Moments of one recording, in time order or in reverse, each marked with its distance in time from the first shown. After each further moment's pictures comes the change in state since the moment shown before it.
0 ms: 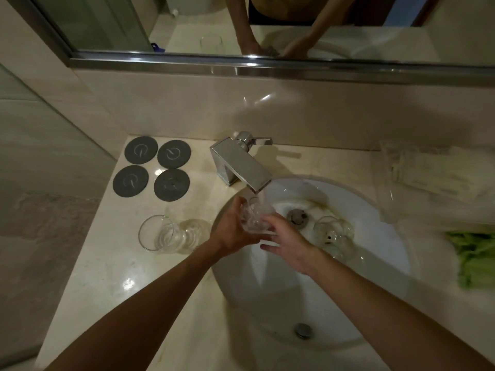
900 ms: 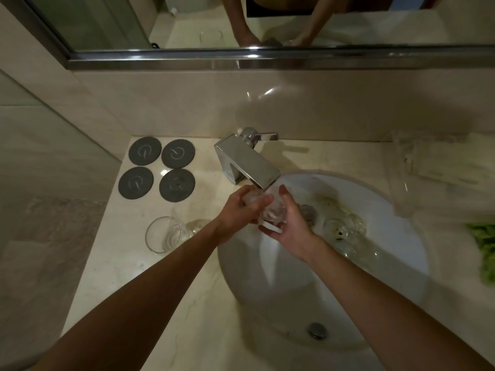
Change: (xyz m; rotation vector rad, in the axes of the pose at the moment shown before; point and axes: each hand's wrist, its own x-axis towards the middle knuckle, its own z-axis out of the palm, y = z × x) left_hand 0.024 0.018 -0.019 -0.528 -0.131 -0.222; right_hand 0.032 -0.002 0.008 0.370 0.095 -0.111
